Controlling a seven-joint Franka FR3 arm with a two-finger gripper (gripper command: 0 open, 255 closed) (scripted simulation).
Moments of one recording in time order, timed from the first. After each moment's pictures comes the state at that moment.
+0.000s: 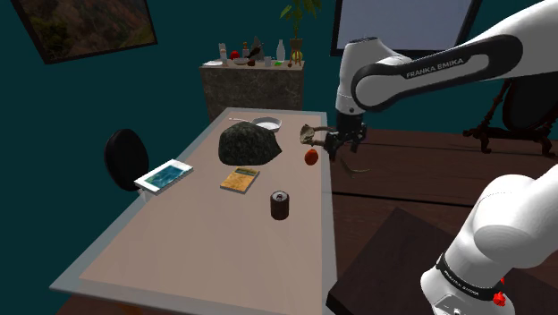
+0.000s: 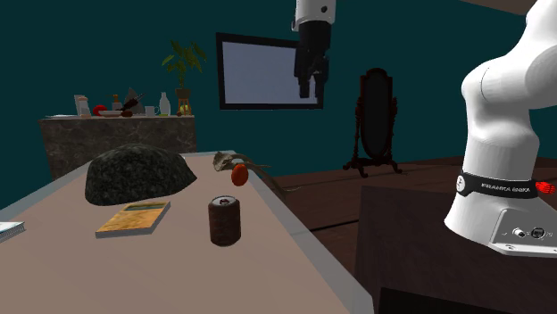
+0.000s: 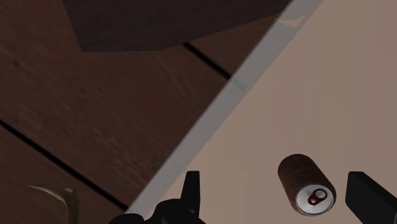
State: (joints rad) arm 0.01 -0.47 0.03 -2.47 -0.03 2.01 0.31
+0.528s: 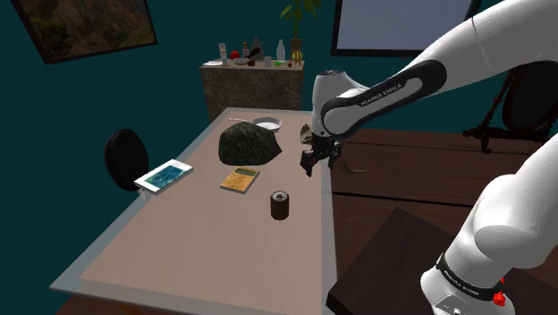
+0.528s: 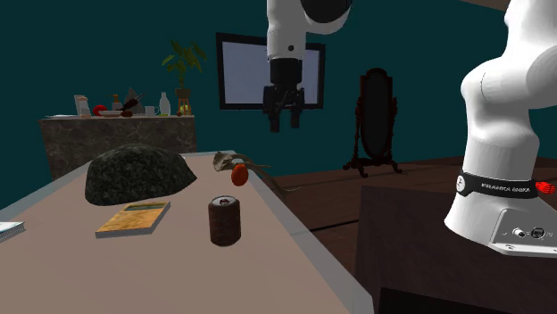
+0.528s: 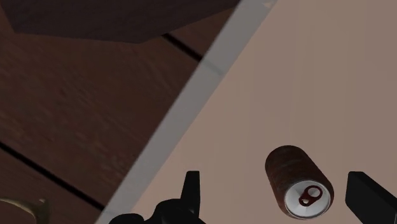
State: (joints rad) arm 0.02 -0.19 0.08 -2.41 -0.02 2.23 0.42
